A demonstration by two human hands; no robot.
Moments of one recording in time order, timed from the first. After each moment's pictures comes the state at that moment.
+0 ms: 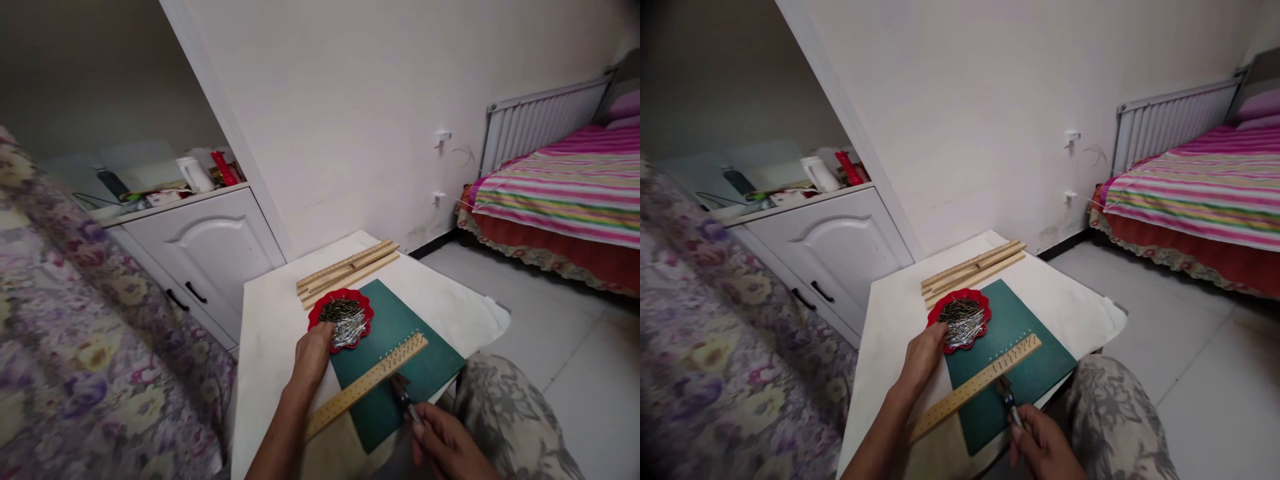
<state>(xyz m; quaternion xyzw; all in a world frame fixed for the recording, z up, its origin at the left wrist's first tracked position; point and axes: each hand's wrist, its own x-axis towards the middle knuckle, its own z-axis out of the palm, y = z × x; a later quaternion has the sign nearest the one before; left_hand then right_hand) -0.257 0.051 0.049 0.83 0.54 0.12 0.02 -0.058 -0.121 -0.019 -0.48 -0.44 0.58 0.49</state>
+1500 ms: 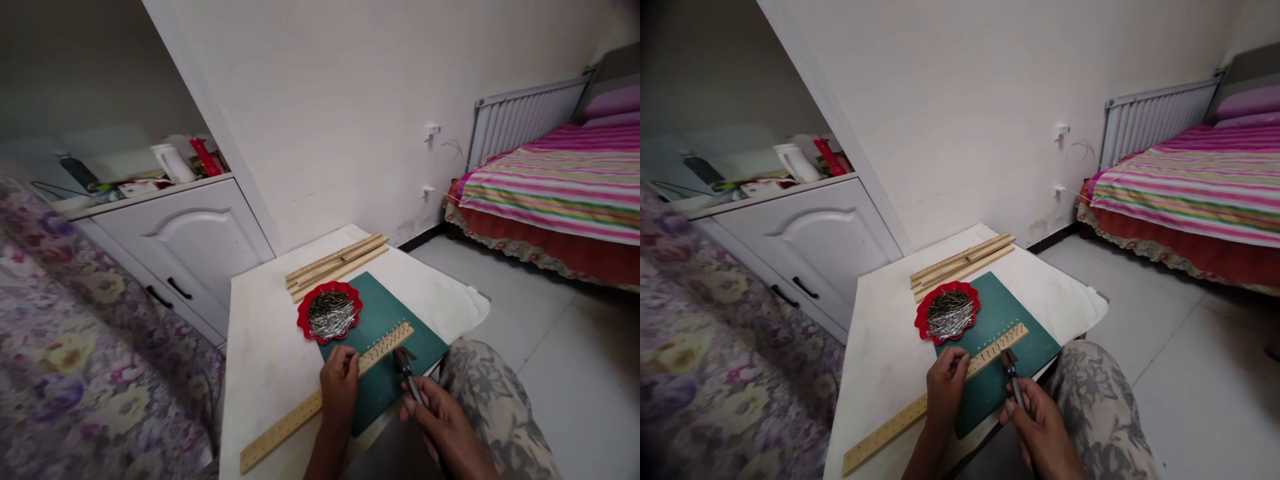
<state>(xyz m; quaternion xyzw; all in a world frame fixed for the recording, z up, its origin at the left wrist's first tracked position) -0.203 -0.020 -0.009 0.73 0.51 0.40 0.22 -0.054 -0.122 -0.017 -0.50 -0.34 0.56 0.57</state>
